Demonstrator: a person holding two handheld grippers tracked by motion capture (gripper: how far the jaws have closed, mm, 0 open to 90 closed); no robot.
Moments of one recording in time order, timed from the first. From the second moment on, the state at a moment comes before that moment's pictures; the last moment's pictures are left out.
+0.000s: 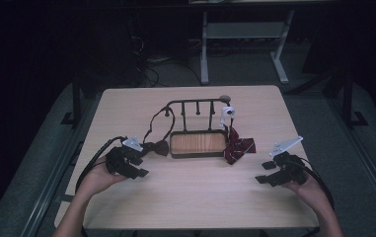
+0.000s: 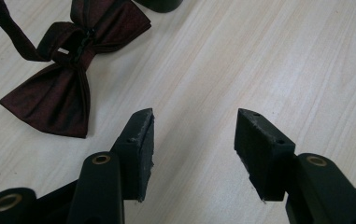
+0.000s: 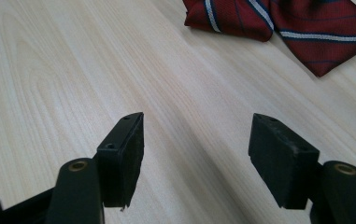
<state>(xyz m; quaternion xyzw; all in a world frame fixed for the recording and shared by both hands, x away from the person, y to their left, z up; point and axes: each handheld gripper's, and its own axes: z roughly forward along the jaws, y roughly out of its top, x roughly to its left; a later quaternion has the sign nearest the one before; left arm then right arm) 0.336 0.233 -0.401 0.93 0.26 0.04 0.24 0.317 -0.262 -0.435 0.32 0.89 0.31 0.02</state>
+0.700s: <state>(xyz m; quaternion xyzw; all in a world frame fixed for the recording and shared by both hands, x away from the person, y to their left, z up) 0.320 0.231 -0.415 0.93 0.27 0.04 0.25 0.316 -0.260 -0.435 0.32 0.89 0.31 0.02</state>
